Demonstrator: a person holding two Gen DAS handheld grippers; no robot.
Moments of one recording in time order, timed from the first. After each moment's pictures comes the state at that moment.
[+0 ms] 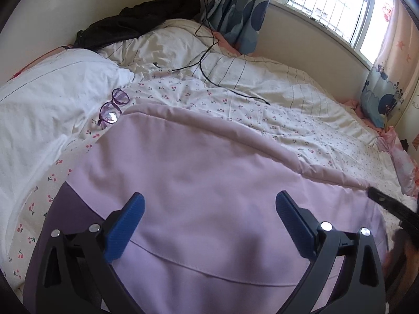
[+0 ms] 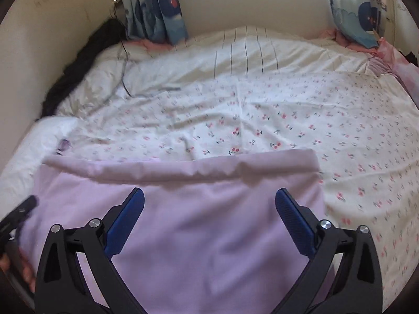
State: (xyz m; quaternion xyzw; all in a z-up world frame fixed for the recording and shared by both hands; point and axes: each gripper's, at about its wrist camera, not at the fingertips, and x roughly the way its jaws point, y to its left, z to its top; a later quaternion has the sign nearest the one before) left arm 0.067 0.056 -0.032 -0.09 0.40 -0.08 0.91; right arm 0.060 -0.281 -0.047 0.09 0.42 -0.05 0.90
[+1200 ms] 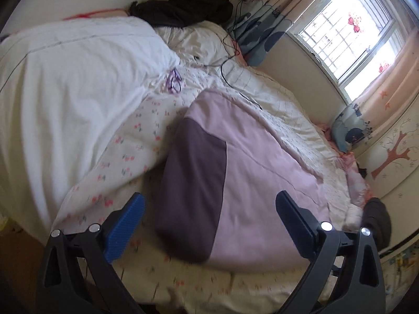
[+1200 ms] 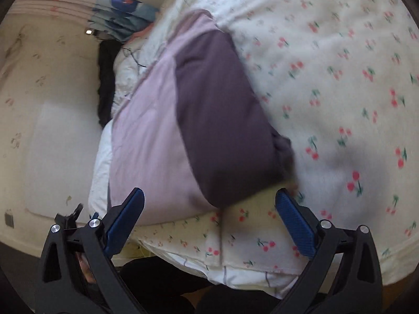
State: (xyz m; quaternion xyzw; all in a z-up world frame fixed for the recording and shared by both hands) left arm -0.113 0.244 0.007 -0.24 0.41 -0.14 0.87; right arm -0.210 -0.368 -0.078 0.44 0.47 0.08 0.76
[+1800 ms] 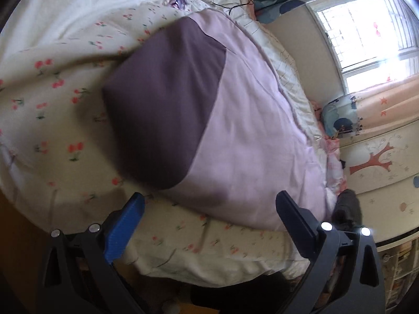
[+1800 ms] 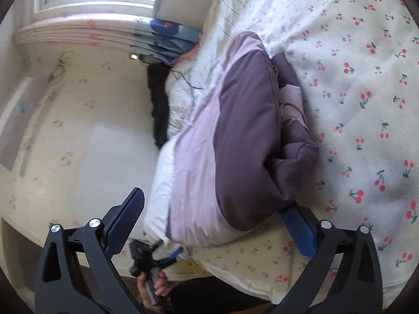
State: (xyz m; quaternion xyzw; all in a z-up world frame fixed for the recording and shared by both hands) left arm -0.121 0.192 -0.076 -0.35 0.51 -0.19 0.76; right arm -0.175 -0.371 -0.054 0.52 0.37 0.16 0.75
